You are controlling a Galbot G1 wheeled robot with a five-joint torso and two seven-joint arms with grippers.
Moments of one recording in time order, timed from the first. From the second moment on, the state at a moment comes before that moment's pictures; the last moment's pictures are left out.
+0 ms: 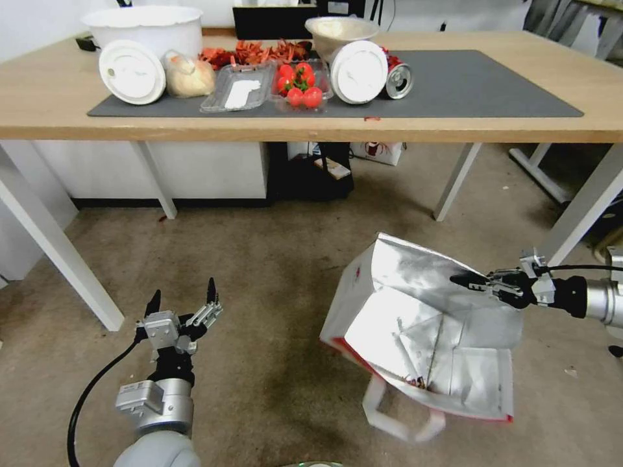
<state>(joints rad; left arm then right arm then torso) 1.74 -1.39 -0.48 -2.25 -0.24 -0.07 -0.31 -1.40 0.33 0.66 1.71 1.09 -0.28 -1.04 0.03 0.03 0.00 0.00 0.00</state>
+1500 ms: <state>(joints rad) 1.75 -1.40 -0.46 -2.26 -0.23 -0.08 -0.31 -1.41 0.34 0.65 1.77 1.07 -0.31 -1.14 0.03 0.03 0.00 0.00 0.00</state>
